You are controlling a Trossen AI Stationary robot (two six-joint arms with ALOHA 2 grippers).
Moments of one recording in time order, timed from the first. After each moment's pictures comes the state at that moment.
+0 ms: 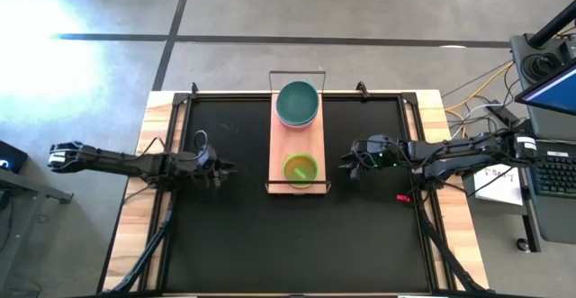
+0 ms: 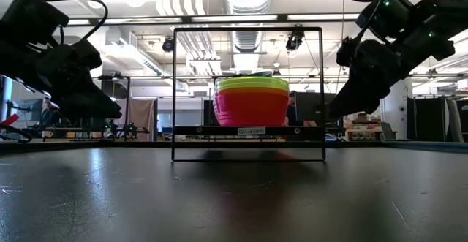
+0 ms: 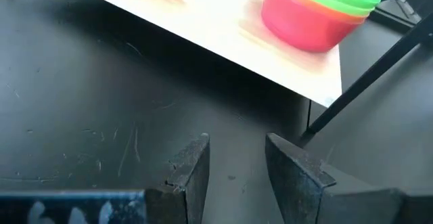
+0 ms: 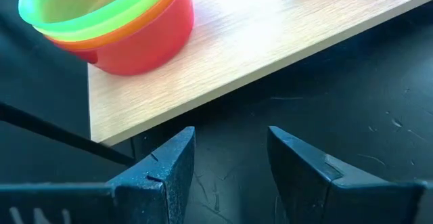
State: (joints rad) left arm -0.02 0.50 0.02 0.03 -0.23 -0.43; right arm -0.18 1.07 0.32 0.13 -0.06 0.29
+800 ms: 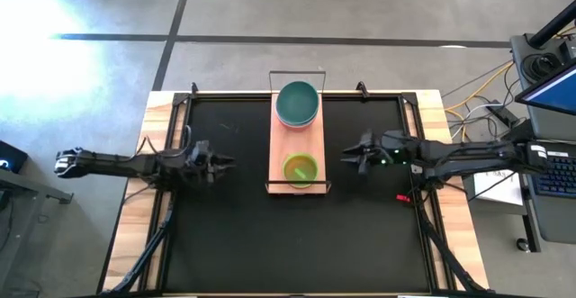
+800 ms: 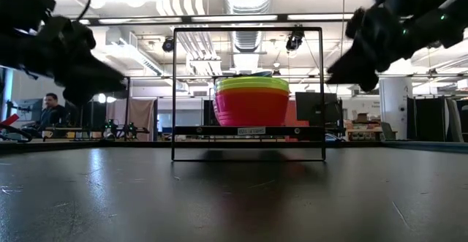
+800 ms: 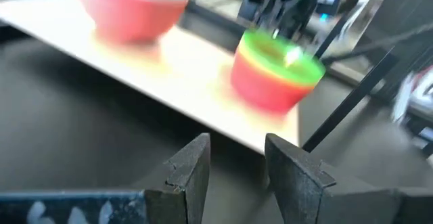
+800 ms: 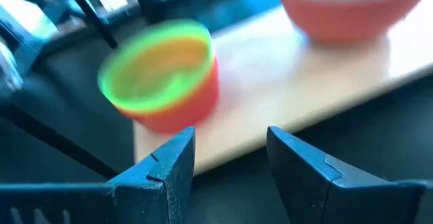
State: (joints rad) left arm -0.02 0.30 0.02 0.04 -0.23 -0.43; right arm -0.18 0.87 0.32 0.13 -0.05 0.29
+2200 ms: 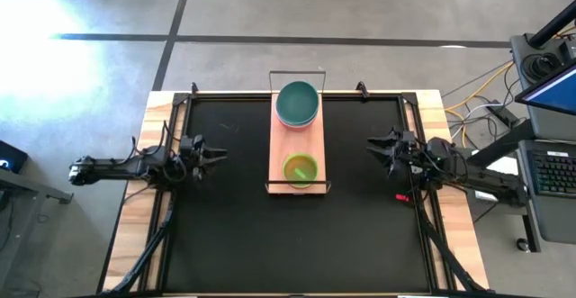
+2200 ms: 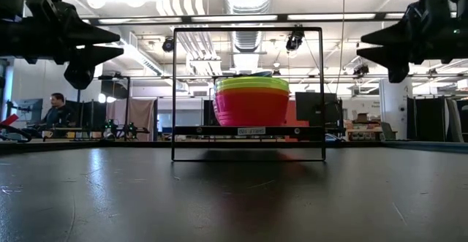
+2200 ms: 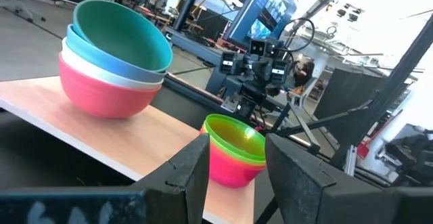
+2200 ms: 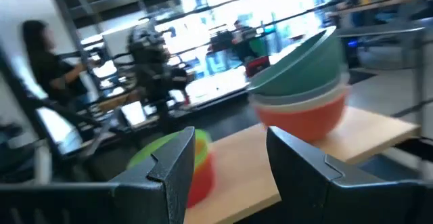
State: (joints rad) left arm -0.01 0.00 0.01 0.06 -0.23 -0.43; right arm -0.28 0.00 0.02 0.06 -0.05 0.29
